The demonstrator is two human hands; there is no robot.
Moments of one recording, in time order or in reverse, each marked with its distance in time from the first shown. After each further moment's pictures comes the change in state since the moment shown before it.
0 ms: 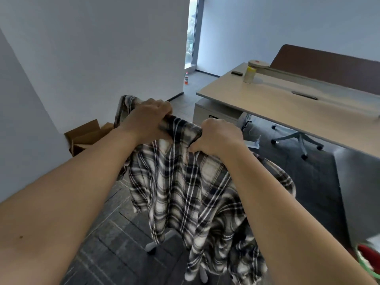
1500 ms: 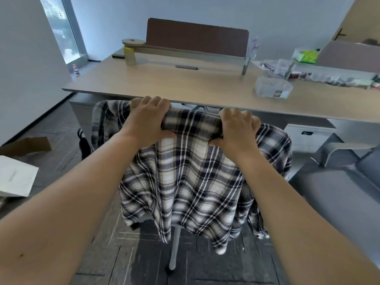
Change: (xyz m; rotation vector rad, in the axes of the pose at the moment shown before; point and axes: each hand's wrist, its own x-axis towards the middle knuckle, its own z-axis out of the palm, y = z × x) left_hand 0.103 0.356 0.094 -0.125 0.063 0.424; right_hand -0.143 0.361 -0.035 -0.090 0.395 0.479
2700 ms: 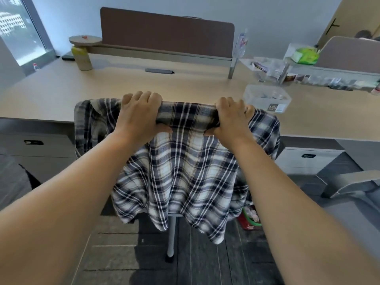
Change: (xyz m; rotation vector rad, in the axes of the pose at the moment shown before) left_hand 0.300 0.026 0.119 -0.017 0.006 -0.072; right_hand 0.300 0.153 0.055 0.024 -0.018 -0.001
